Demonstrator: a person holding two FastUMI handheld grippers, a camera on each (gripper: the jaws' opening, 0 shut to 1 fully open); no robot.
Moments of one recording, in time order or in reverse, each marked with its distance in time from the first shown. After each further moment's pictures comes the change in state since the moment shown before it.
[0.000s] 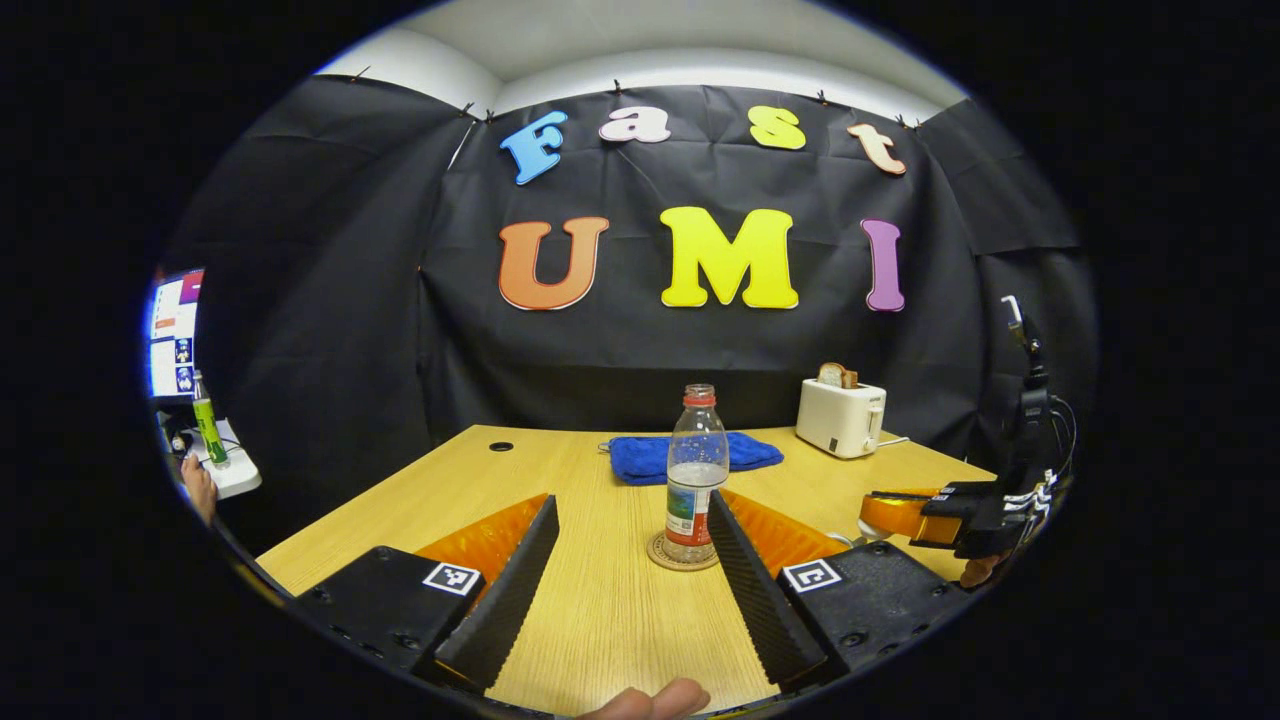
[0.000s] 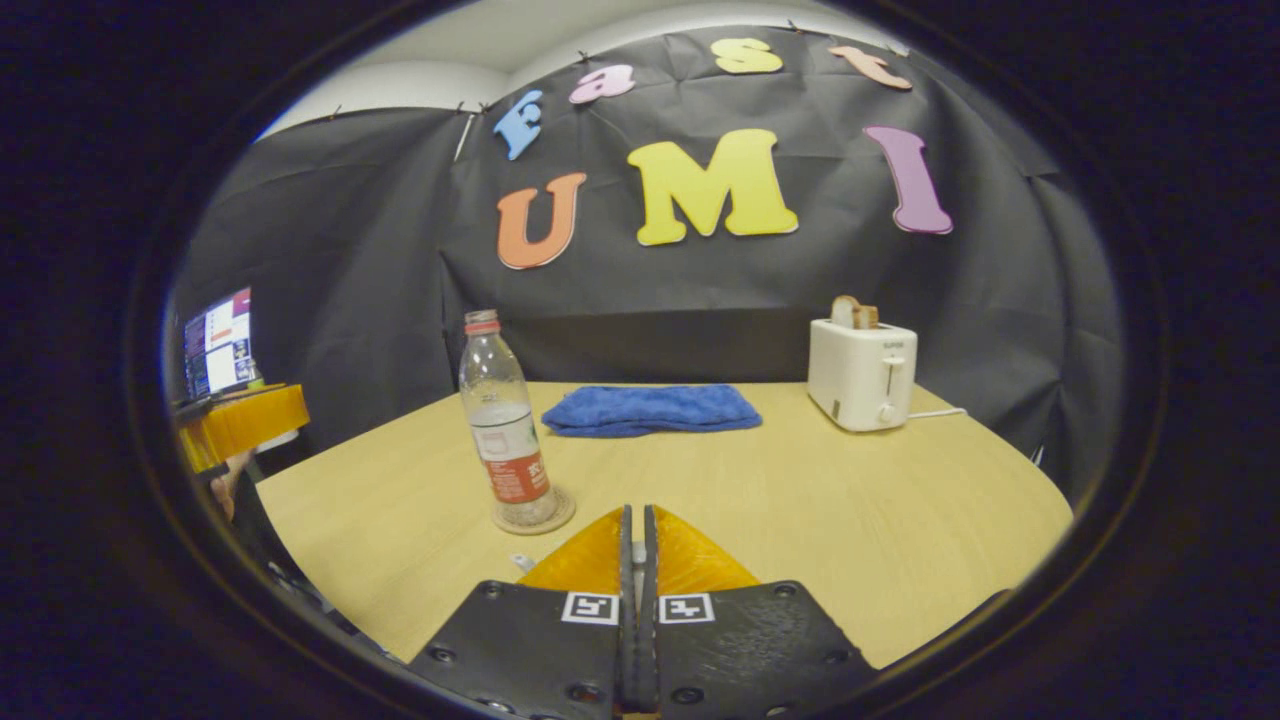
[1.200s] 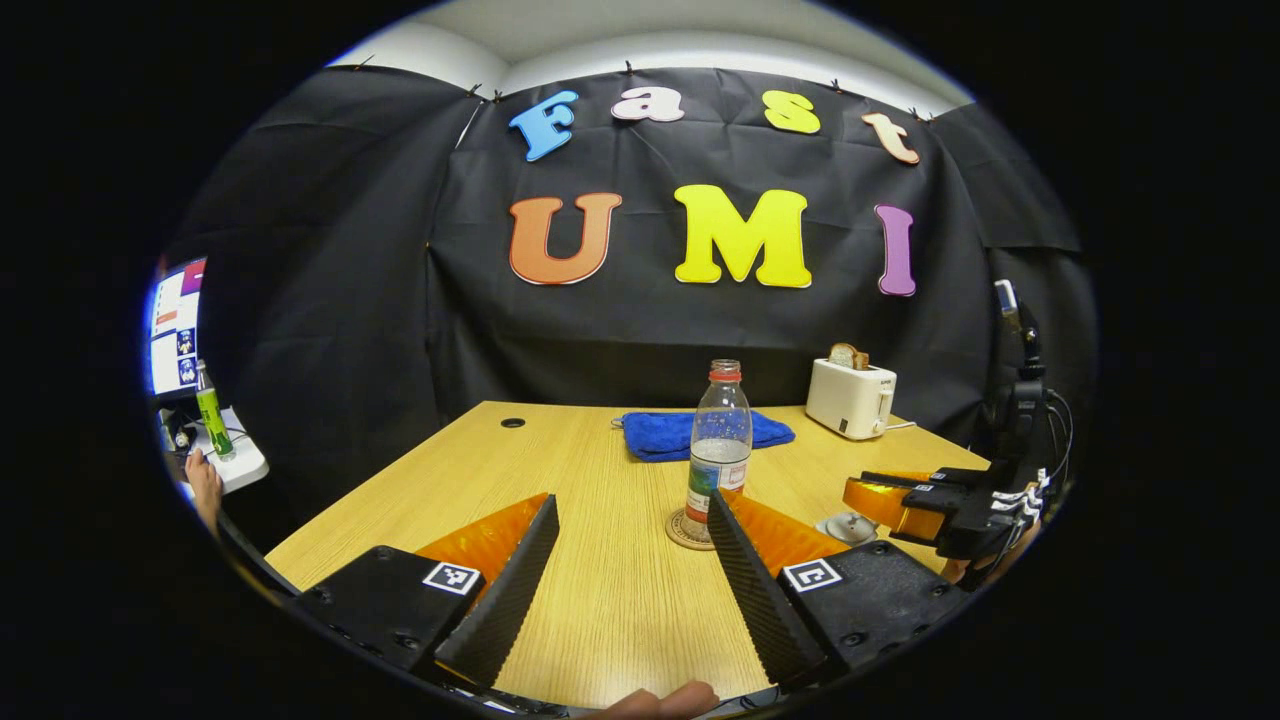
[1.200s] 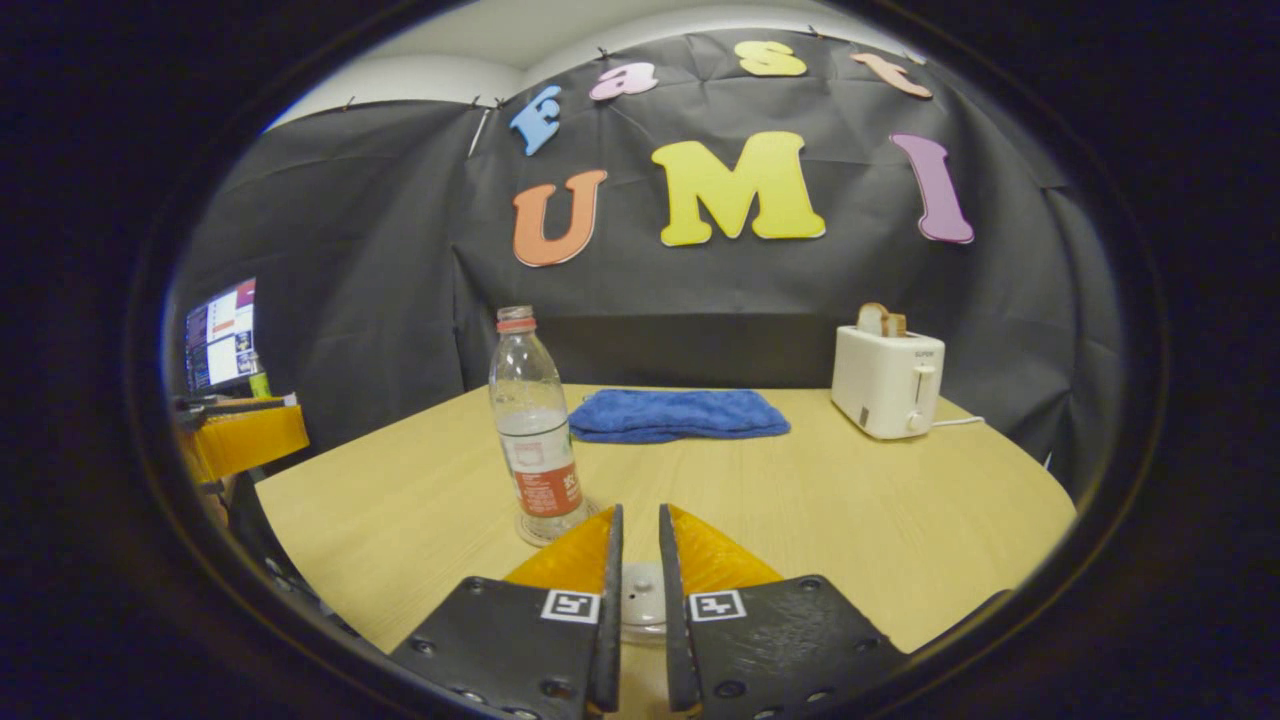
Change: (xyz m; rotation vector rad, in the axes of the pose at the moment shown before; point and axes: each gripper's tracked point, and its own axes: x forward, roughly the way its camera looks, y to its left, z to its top) left arm -0.003 0.021 -0.013 -0.014 0.075 0.020; right arm 0.009 0.020 0.009 -0.008 -0.011 -0.016
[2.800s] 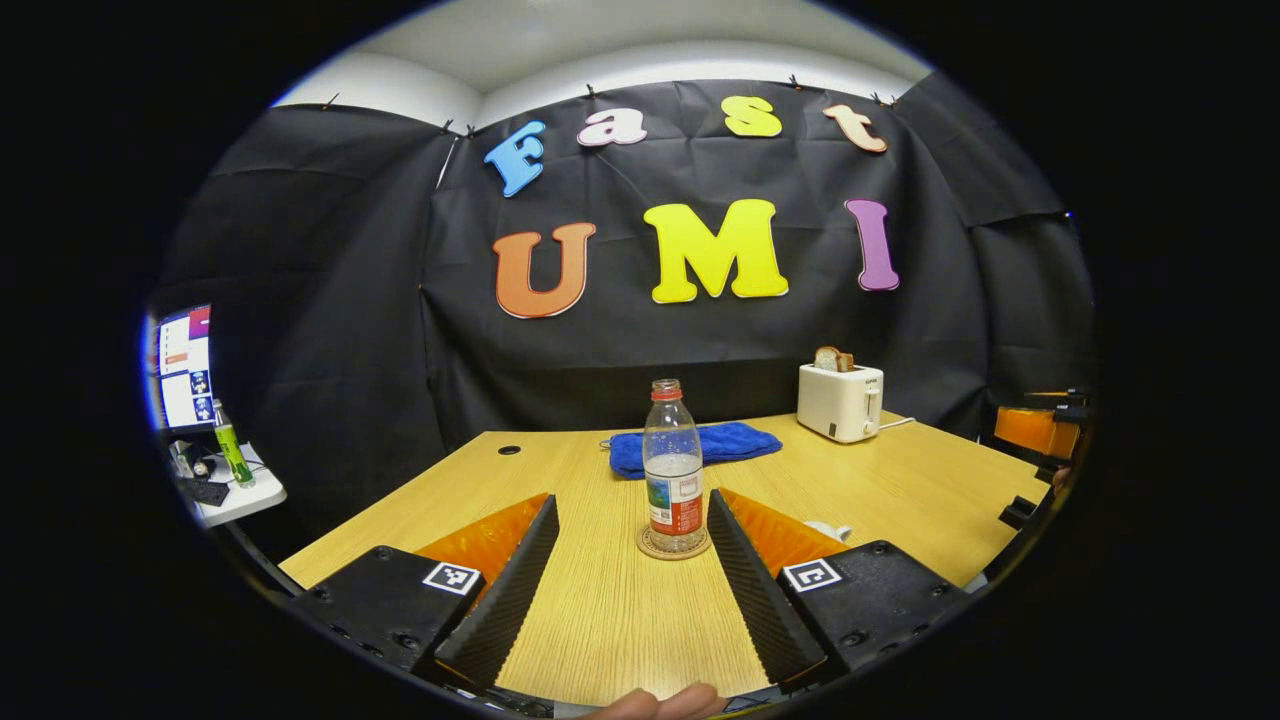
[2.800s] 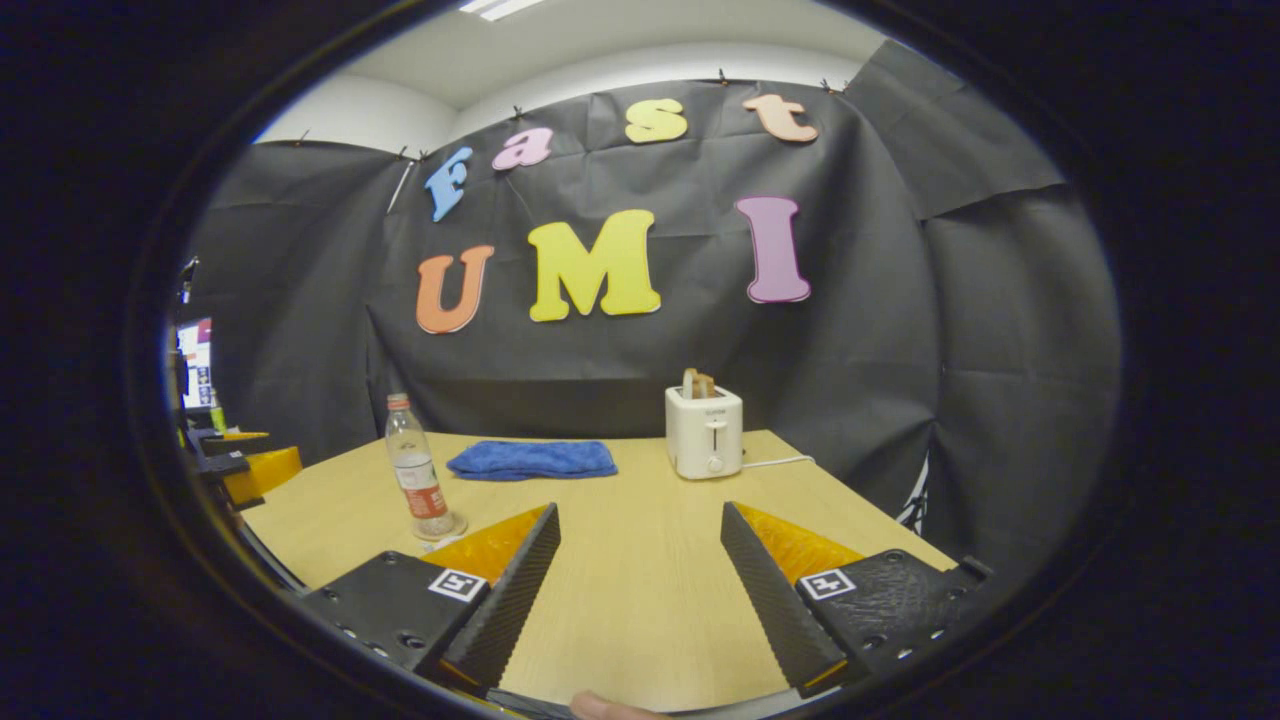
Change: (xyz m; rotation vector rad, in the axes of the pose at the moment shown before) left arm -0.016 -0.060 0.009 0.098 -0.073 0.037; right arm -0.165 -0.162 0.037 0.051 -0.153 -0.251
